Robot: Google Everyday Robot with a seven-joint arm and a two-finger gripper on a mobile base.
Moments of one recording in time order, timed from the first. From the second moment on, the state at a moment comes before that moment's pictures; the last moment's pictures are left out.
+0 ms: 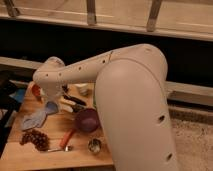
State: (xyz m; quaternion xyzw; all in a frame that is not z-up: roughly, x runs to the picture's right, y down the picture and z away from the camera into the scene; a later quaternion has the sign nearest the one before) arm -0.263 0.060 0.753 -0.28 0.09 0.70 0.65
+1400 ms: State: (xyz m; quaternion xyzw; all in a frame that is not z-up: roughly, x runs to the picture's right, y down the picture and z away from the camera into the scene) arm -0.262 0.123 0.831 -0.37 0.12 0.71 0.58
